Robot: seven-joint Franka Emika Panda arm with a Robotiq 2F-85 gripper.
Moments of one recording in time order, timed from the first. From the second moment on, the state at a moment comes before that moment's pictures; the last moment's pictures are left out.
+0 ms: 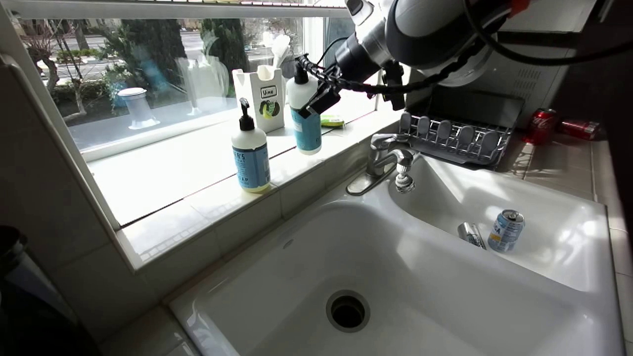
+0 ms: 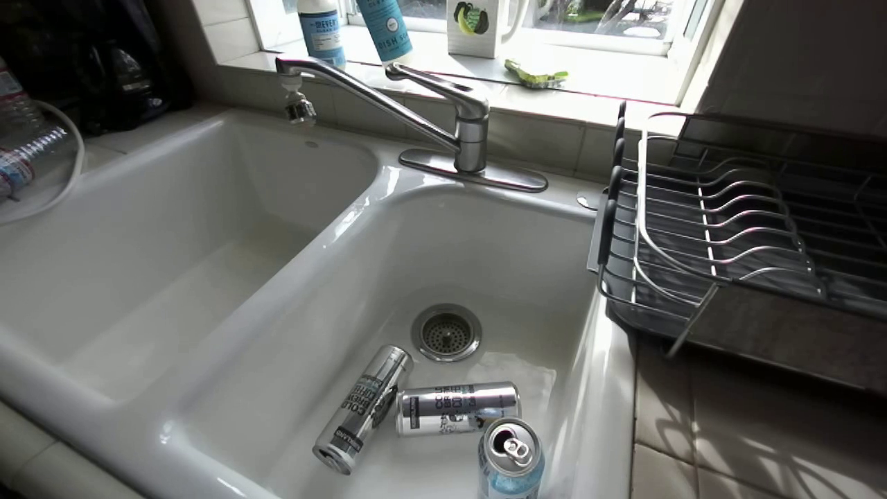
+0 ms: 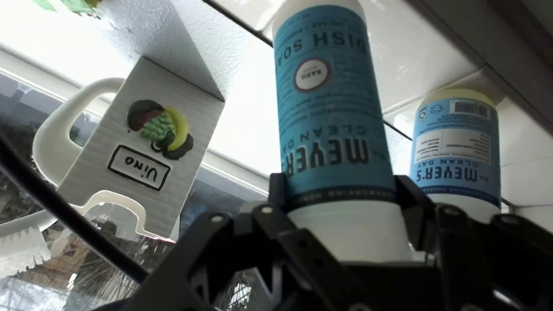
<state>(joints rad) 0.05 0.08 0.13 -1.99 0.40 2.90 -0.90</state>
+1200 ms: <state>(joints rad) -0.04 0.14 0.12 -1.95 0.65 2.90 -1.02</state>
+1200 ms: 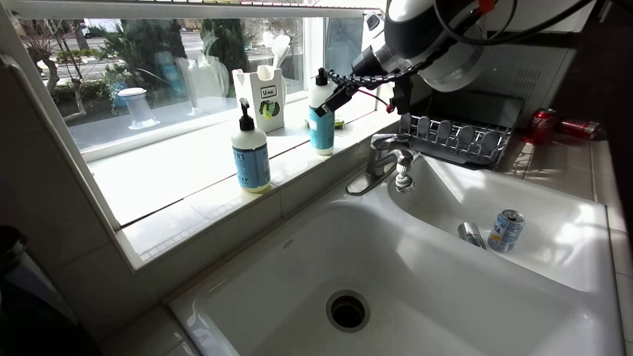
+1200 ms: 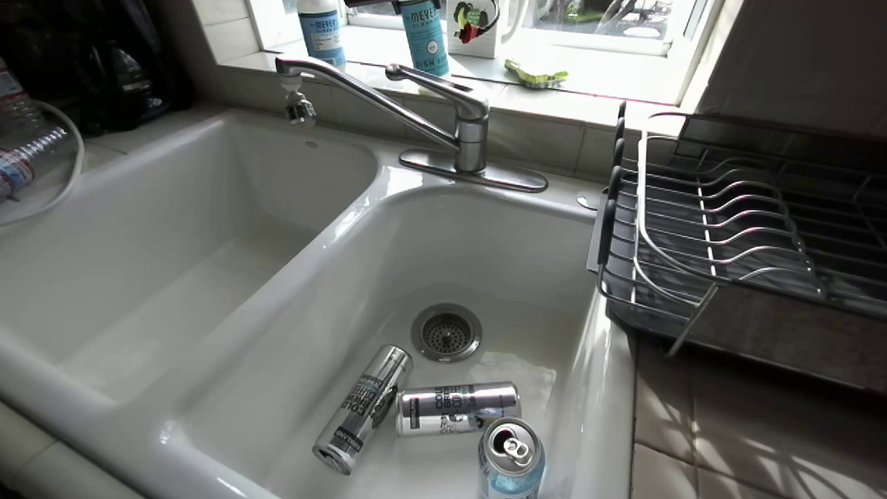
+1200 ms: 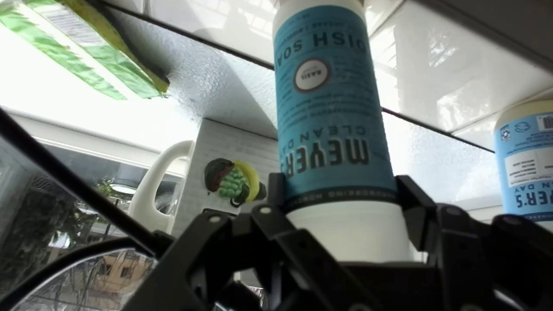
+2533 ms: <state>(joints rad) -0.05 0.05 0.05 -2.09 0.56 2.87 -0.86</state>
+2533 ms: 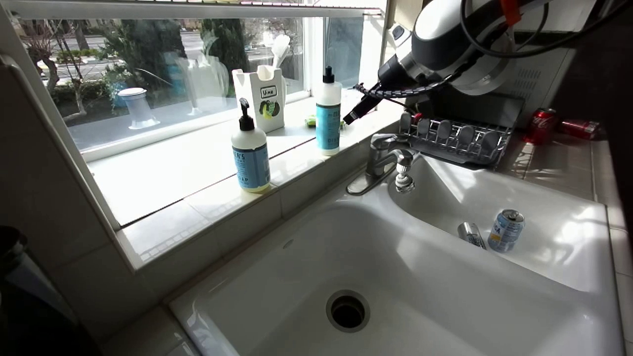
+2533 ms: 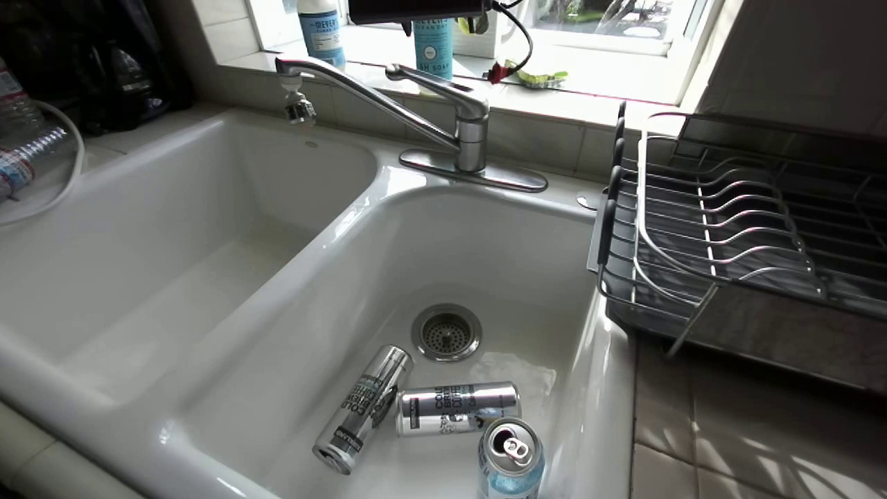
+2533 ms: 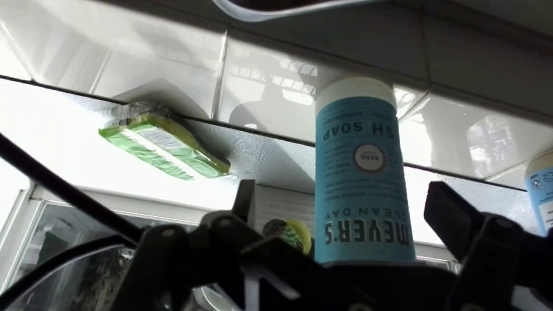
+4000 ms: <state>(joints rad) -0.01 -0.39 0.09 -2.46 0.43 3.13 -0.84</state>
